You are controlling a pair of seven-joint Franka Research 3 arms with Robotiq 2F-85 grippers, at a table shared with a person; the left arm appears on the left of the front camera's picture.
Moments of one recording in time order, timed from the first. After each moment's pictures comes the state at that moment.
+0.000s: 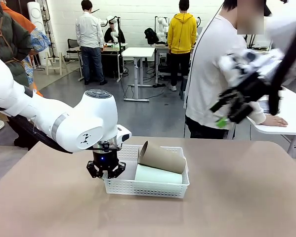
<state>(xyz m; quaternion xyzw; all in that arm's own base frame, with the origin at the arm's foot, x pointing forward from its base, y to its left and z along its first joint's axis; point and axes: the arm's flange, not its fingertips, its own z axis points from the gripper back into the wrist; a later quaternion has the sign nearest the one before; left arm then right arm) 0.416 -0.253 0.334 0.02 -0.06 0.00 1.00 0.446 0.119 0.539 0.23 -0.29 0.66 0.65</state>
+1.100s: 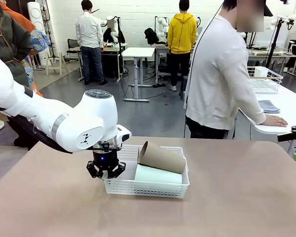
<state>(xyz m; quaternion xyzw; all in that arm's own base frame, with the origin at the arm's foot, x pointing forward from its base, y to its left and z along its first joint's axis) 0.416 -0.253 0.334 0.02 -0.06 0.00 1.00 0.380 -0.096 0.424 0.41 -0.42 0.54 0.60</state>
